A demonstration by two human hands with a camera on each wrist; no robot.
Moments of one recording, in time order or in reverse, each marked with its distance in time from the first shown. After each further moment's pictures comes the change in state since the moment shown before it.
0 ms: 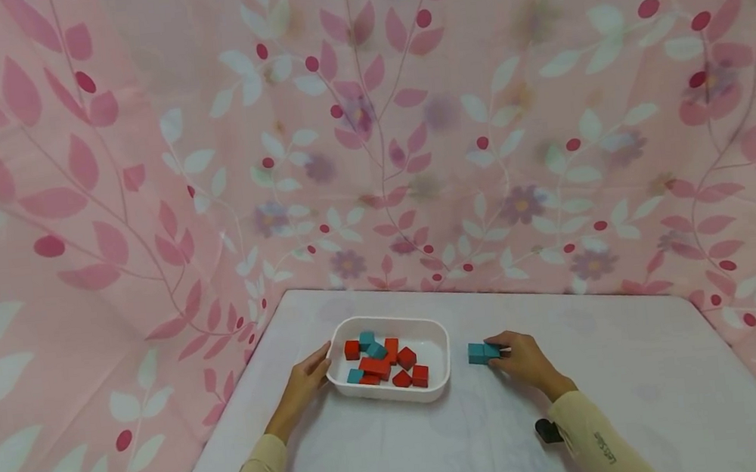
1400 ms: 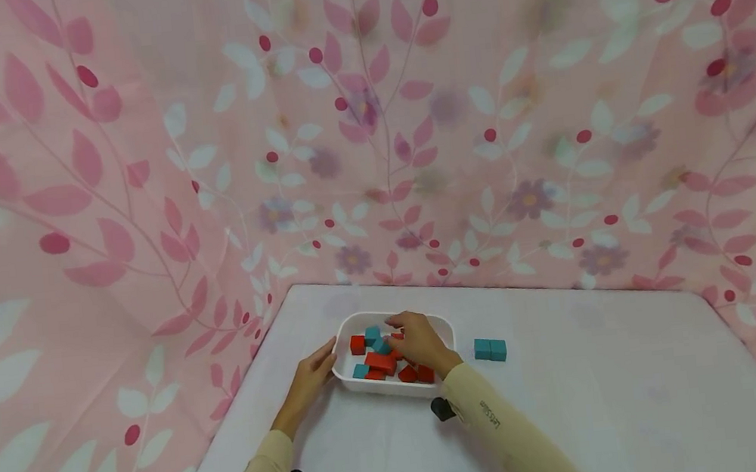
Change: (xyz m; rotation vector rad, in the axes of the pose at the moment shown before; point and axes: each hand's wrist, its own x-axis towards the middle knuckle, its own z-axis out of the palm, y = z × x) left_hand -0.003 0.001 0.002 0.033 0.014 0.003; right_hand 0.067 -0.148 0.109 0.092 -0.109 -0.190
